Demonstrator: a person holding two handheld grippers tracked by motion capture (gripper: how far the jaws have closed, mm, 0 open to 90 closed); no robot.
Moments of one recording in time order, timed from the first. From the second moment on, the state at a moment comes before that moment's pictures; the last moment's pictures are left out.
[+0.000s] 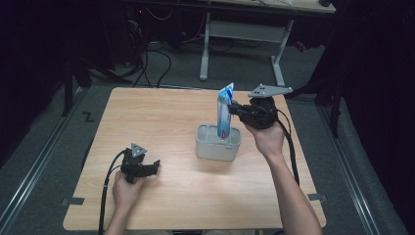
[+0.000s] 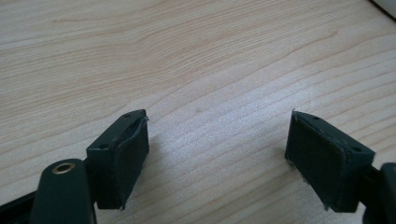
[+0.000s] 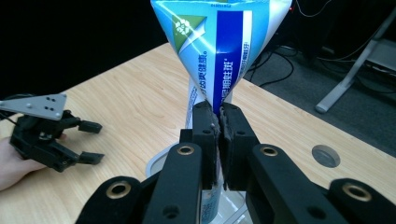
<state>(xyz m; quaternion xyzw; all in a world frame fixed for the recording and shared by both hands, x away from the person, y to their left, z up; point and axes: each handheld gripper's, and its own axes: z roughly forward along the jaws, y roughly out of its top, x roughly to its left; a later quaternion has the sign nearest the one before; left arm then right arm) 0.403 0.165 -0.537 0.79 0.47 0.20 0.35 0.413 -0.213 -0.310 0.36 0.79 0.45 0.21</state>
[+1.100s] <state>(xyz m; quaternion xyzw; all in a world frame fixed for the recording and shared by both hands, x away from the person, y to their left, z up) 0.403 0.165 -0.537 0.79 0.47 0.20 0.35 0.432 -0.191 -0.367 0.37 0.81 0.40 0.20</state>
